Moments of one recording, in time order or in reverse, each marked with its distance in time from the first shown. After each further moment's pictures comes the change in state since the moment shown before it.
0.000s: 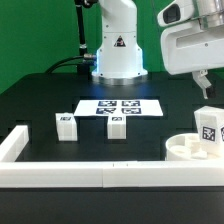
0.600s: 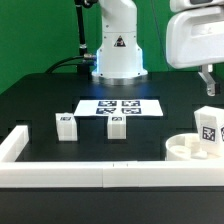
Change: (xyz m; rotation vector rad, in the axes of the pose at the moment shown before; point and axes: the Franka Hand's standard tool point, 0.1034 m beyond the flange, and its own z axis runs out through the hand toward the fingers) arm 0.009 -0.003 -0.009 -0.114 -0.013 -0.754
